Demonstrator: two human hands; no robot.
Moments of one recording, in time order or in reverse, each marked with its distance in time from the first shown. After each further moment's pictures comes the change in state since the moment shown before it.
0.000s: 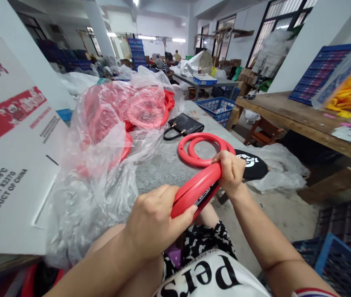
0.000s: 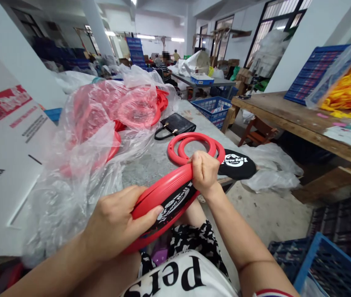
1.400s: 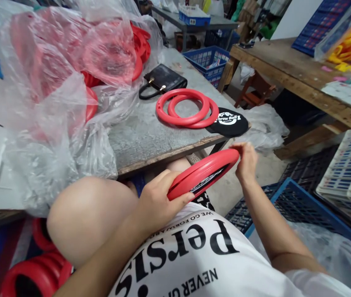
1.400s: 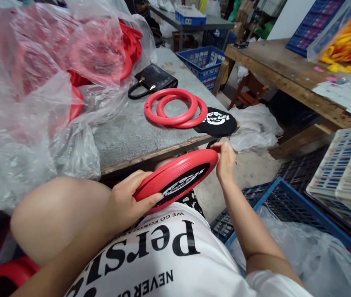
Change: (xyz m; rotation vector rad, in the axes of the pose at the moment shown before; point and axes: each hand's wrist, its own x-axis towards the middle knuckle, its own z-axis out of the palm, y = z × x) left_hand -0.056 0.070 0.069 -0.414 -0.262 -0.252; right_hand -0.127 0.047 -0.131 -0.076 0.234 0.540
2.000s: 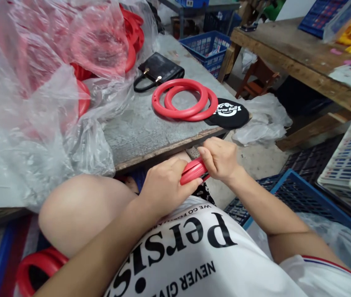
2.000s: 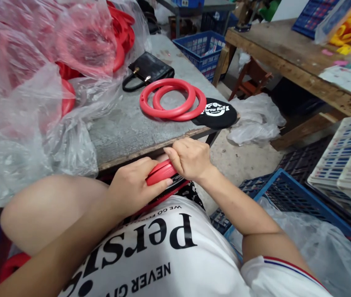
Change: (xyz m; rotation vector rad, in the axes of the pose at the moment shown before) left_hand 0.034 0.021 0.006 0.303 -0.118 0.039; right_hand -0.016 -0.081 0.040 -0.405 -0.441 -0.755
